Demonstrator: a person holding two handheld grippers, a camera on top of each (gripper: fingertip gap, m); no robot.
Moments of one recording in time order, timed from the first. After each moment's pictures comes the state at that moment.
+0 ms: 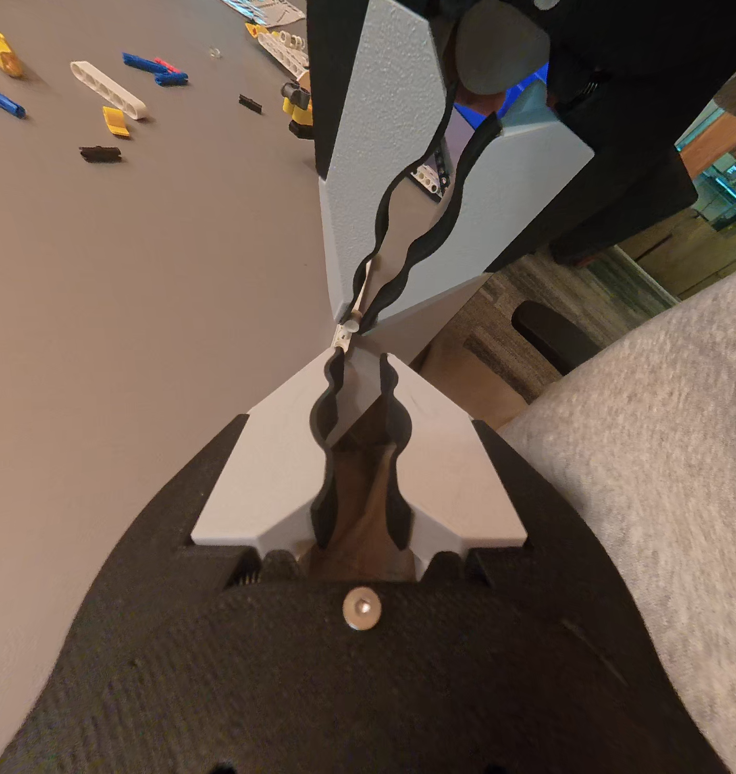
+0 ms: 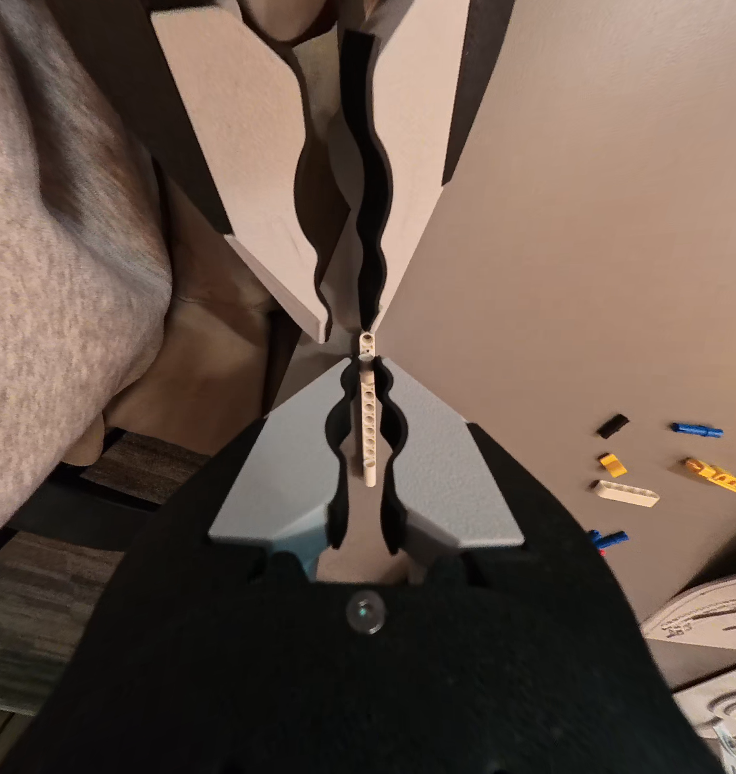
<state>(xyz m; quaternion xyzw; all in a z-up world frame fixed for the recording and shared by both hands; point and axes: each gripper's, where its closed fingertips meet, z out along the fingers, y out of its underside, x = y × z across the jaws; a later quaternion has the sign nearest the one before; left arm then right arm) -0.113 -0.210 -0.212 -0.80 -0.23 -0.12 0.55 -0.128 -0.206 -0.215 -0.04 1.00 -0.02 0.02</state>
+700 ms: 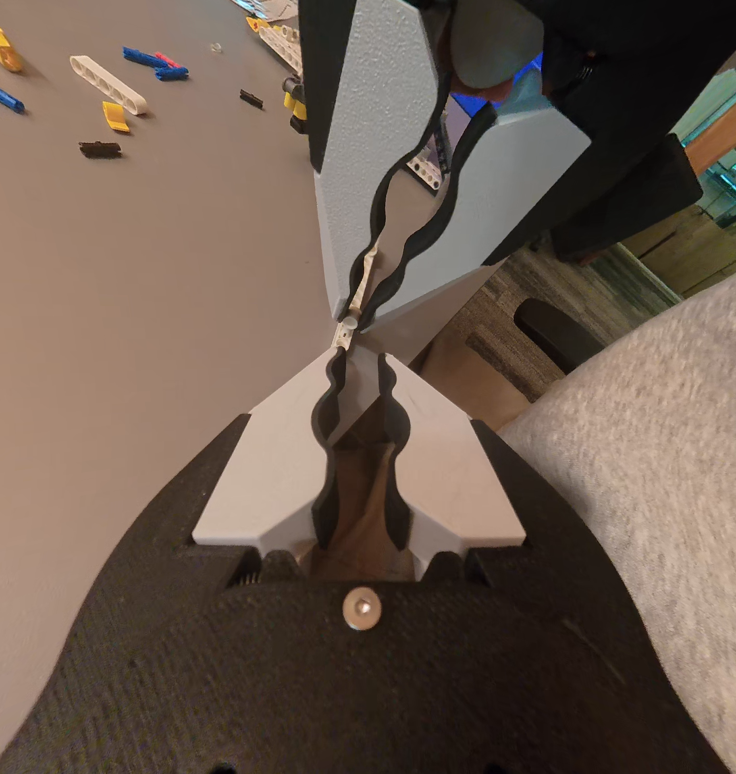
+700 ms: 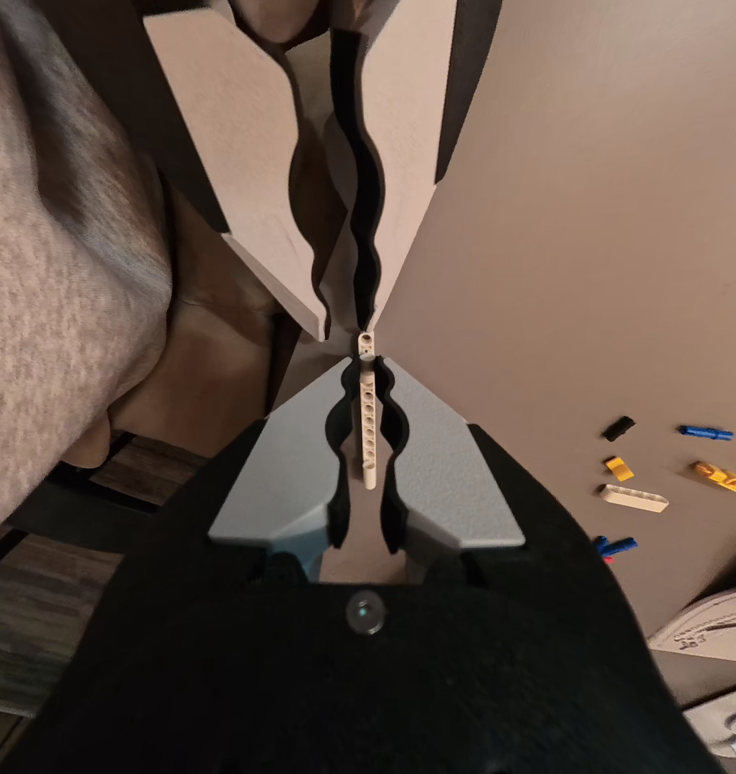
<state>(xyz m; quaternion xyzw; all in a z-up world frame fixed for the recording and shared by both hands) -0.113 -0.210 -0.213 -0.80 -0.23 -0.12 0.54 -0.129 -0.207 -0.215 -0.03 1.00 -0.03 0.03</state>
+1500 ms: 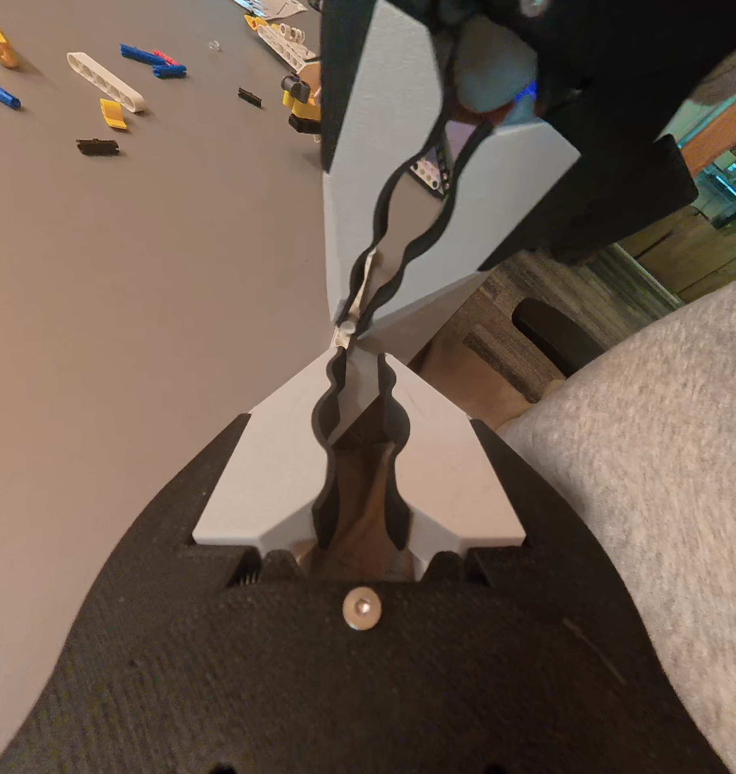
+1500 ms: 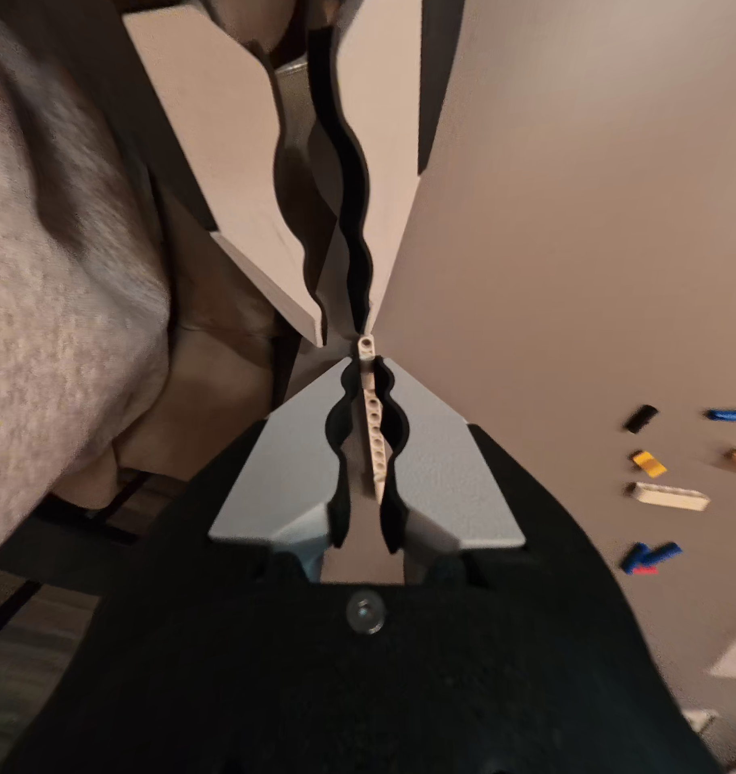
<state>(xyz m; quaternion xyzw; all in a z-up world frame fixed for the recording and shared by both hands) -0.113 -0.211 -0.213 -0.80 -0.23 -0.12 0.54 -0.128 -0.208 -0.218 0.01 1.00 -0.07 0.02</state>
